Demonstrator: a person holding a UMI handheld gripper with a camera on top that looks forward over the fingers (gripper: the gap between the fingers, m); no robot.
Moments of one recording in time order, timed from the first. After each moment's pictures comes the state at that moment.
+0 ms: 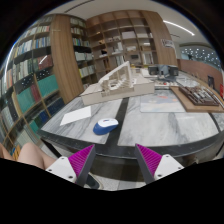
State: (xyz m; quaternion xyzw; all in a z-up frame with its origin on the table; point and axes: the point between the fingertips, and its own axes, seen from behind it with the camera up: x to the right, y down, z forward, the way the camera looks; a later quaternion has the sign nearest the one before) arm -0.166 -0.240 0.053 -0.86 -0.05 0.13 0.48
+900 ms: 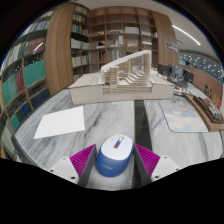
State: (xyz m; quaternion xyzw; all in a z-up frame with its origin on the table) arm -0.270 -0.039 -0.018 -0.88 -0.06 0.04 0.47
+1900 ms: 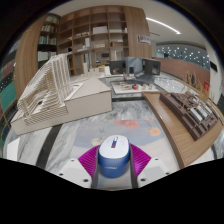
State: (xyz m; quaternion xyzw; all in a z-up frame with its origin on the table) arm 0.026 0.116 -0.007 -0.88 0.05 0.00 0.48
